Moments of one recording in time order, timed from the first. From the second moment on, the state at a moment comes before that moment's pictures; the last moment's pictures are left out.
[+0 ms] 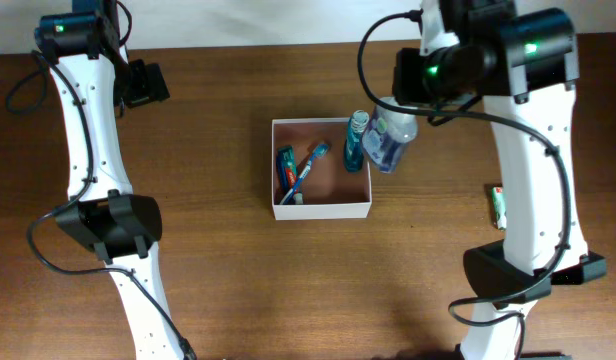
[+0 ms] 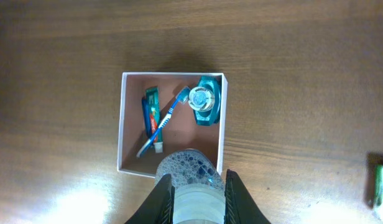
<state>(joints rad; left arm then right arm) 0.12 2.45 2.80 -1.68 -0.09 -0.22 0.28 2.01 2.66 -1.69 -0.11 0.33</state>
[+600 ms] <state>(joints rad) 0.12 2.45 2.80 -1.68 -0.09 -0.22 0.40 2.01 2.41 -1.66 0.20 0.65</state>
